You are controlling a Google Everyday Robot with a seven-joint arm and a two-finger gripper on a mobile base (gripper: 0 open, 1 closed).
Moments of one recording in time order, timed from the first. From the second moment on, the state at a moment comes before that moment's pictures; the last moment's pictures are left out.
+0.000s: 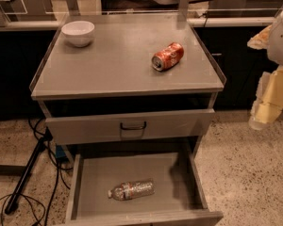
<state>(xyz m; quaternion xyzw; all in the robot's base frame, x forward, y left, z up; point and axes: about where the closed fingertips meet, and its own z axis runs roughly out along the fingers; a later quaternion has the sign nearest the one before) 0.438 -0.217 0.976 -0.60 0.78 -0.03 0.16</state>
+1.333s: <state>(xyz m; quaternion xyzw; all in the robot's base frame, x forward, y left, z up) 0.448 -0.206 0.958 -0.63 0.76 -0.03 0.16</state>
